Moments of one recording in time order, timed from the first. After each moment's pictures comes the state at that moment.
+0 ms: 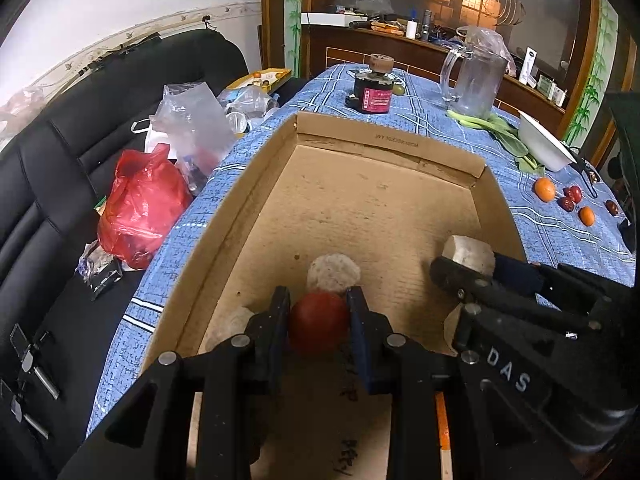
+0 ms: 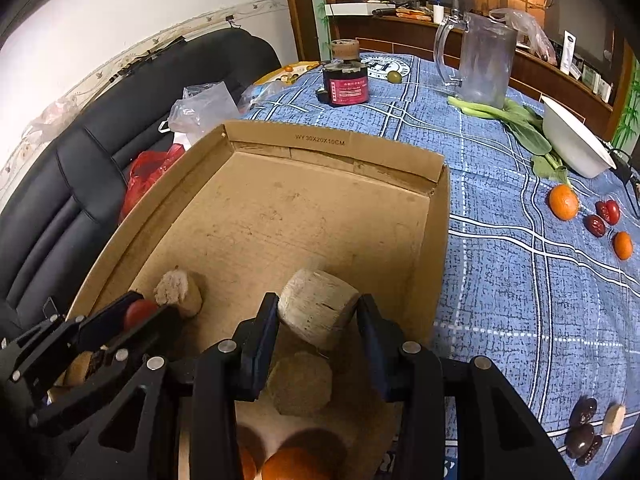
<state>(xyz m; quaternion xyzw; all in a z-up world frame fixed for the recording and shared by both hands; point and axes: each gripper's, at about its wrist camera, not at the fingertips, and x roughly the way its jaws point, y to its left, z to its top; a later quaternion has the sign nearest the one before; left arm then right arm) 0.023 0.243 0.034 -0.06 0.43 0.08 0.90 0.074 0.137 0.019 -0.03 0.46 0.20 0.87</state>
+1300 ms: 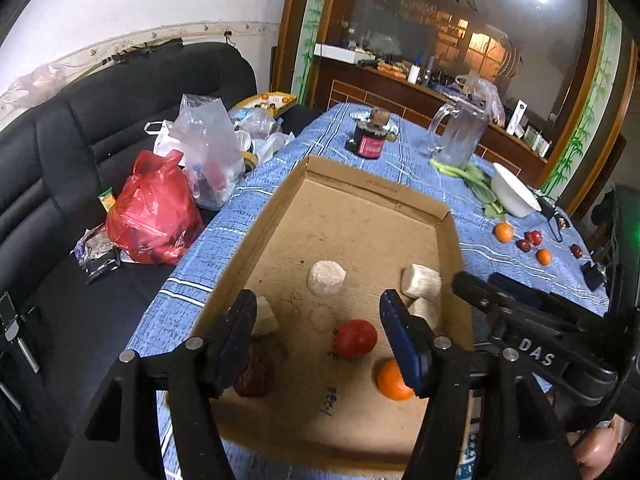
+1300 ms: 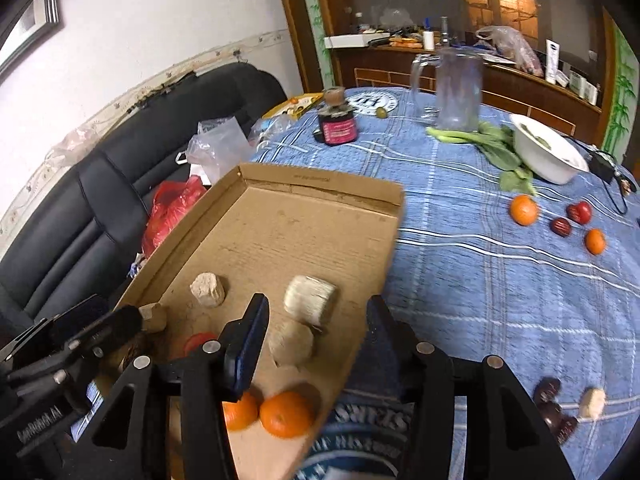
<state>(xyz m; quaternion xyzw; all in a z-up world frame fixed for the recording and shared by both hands) -0.037 0.252 0.087 -0.13 0.38 0.07 0.91 0.034 0.087 0.062 0.01 0.41 0.21 0.89</state>
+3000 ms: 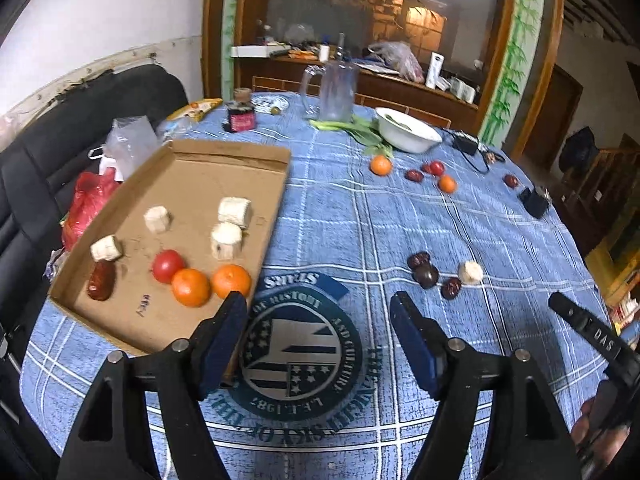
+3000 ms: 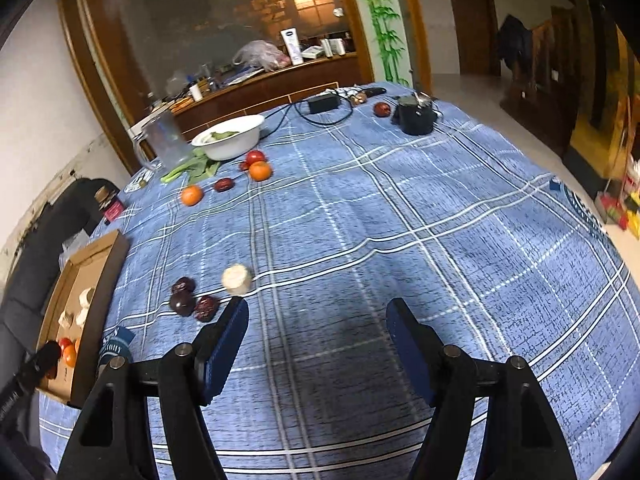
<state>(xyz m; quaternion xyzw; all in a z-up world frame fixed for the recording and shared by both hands) -0.082 0.070 0.083 -0.06 0.39 -0.01 0.92 -0.095 -0.205 0.055 0.17 0.37 -0.07 0.91</state>
